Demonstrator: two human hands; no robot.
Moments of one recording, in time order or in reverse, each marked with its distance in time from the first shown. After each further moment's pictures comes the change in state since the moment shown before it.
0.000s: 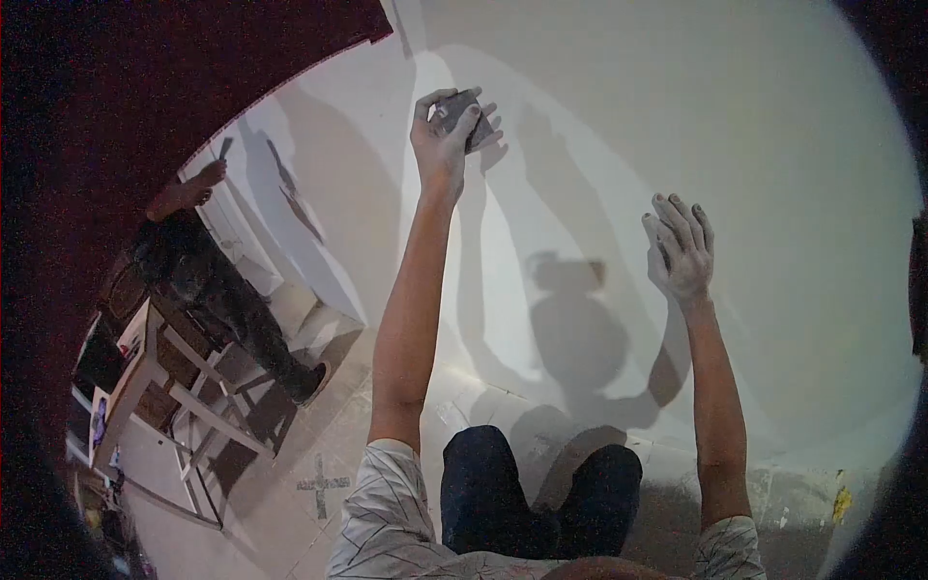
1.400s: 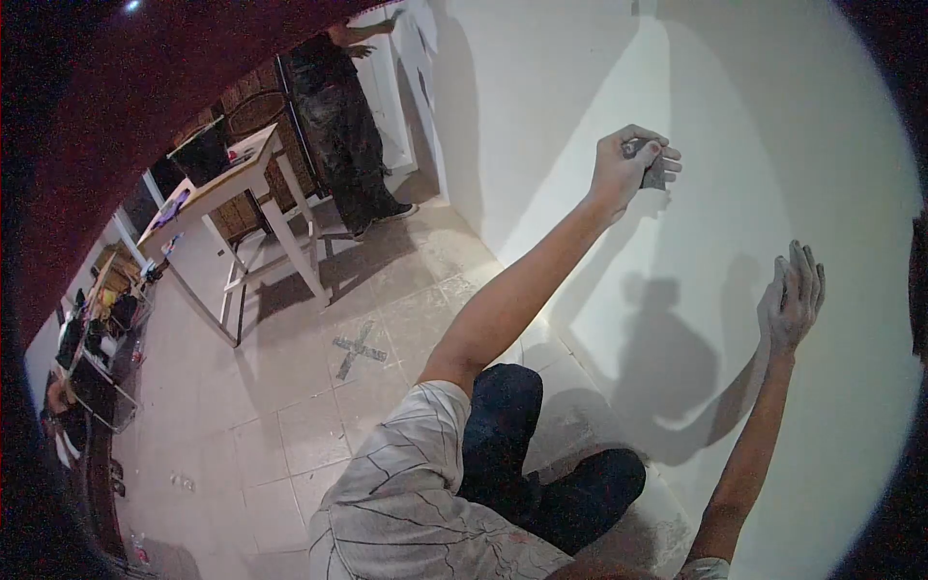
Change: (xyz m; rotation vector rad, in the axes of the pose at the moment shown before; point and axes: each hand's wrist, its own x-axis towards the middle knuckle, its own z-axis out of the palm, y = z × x) left_hand -0.117 0.035 -0.016 0.100 0.100 -0.192; right_hand -0.002 0.004 0.004 0.084 0.072 -0.094
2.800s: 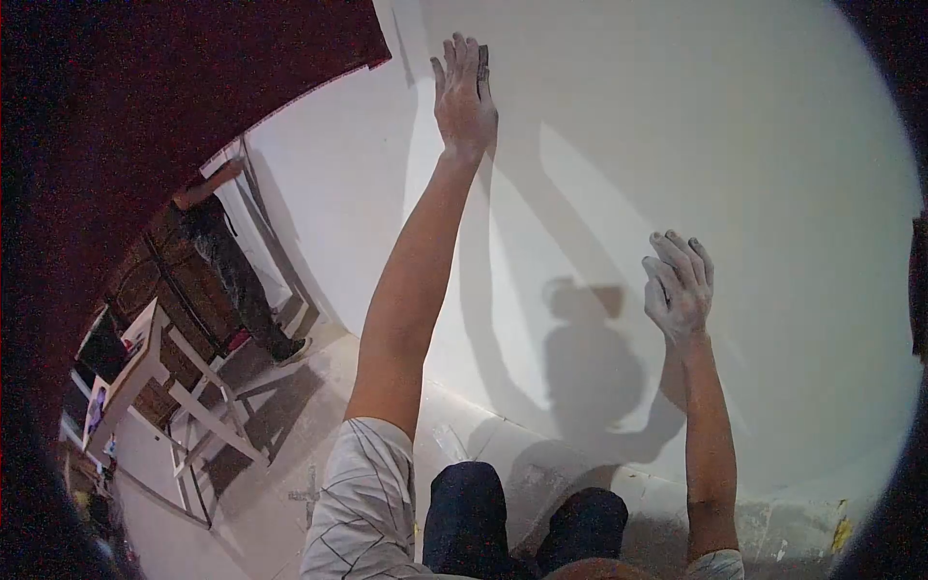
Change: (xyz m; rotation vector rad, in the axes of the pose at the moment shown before) left_hand 0.231 -0.029 0.067 1.207 0.198 1.139; right_hand -0.002 -0.004 0.000 -0.010 0.024 0.116
